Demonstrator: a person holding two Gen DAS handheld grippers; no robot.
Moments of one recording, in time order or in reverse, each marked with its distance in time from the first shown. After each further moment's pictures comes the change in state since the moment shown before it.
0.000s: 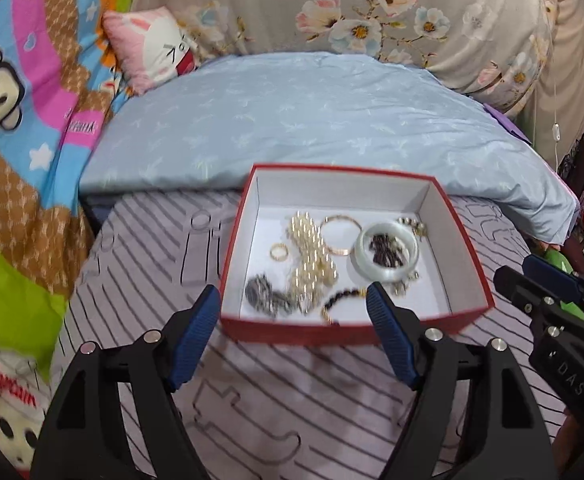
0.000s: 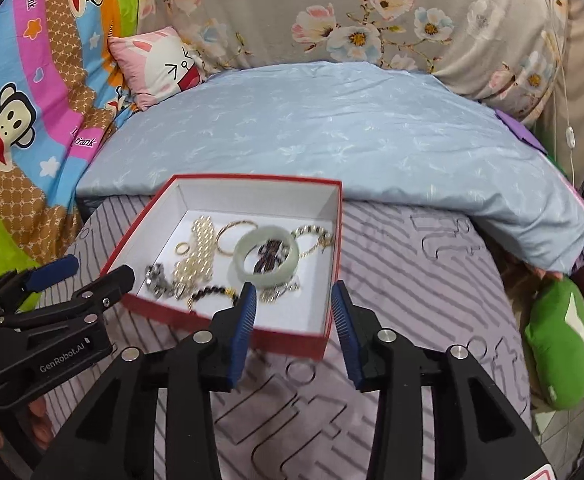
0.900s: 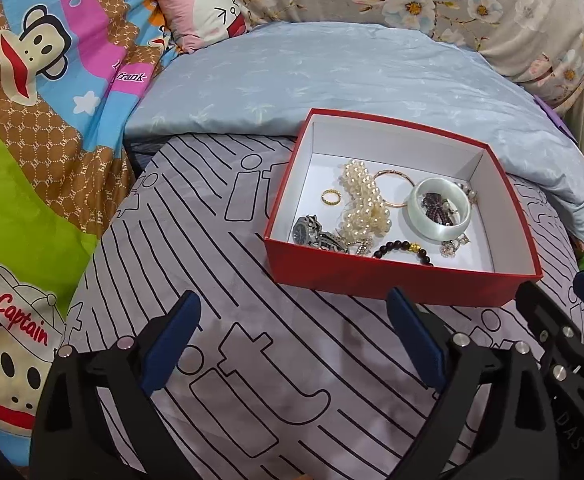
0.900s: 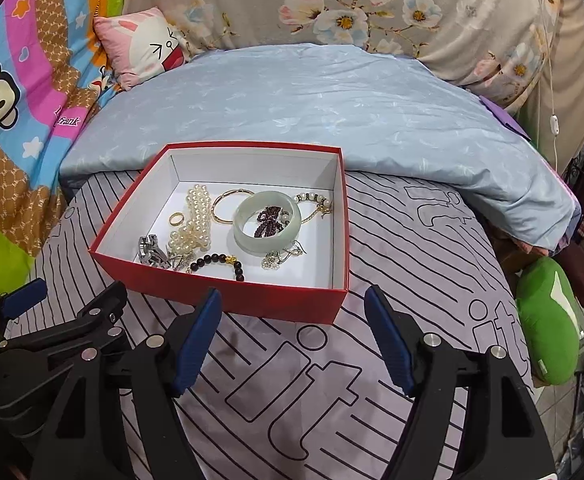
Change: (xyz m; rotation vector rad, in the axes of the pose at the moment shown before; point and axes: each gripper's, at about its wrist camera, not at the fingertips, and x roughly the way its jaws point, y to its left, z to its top) left arm 0.008 0.011 -0.026 -0.079 0.091 0.165; right arm 0.004 0.027 -0.013 -0.019 0.045 -0.110
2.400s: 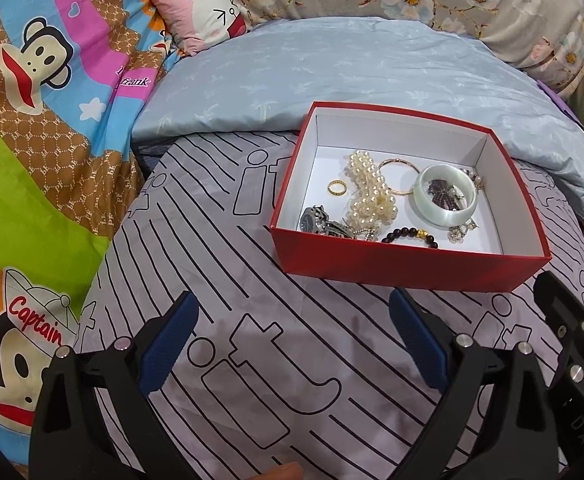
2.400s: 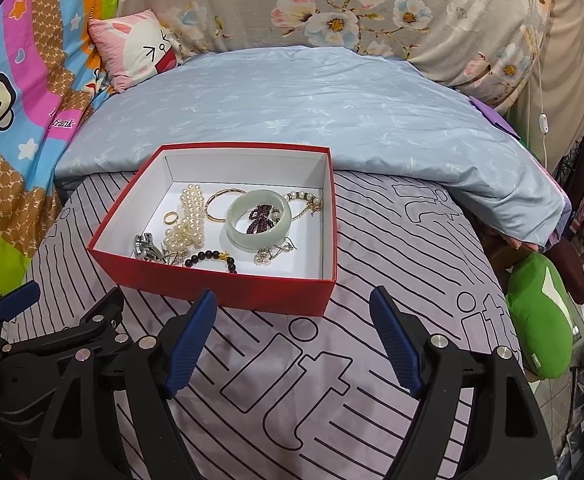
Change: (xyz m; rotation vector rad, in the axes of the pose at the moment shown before) left arm -0.003 -0.003 -0.006 0.043 0.010 0.043; right arm -0.009 -0.005 -0.006 0.018 -0.011 -0.027
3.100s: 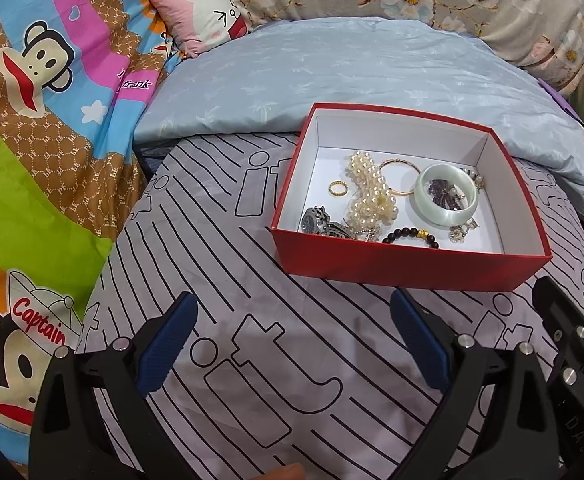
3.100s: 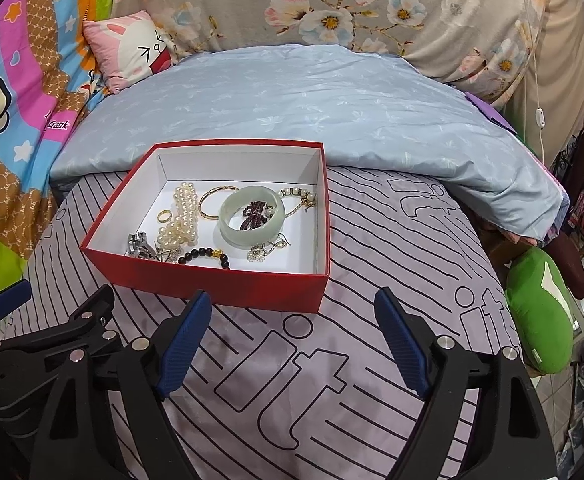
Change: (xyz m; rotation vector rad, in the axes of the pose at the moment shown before) left arm -0.002 -0.002 0.002 0.005 -0.001 0.013; right arm 0.004 -0.003 -0.003 0.018 0.003 -0.007
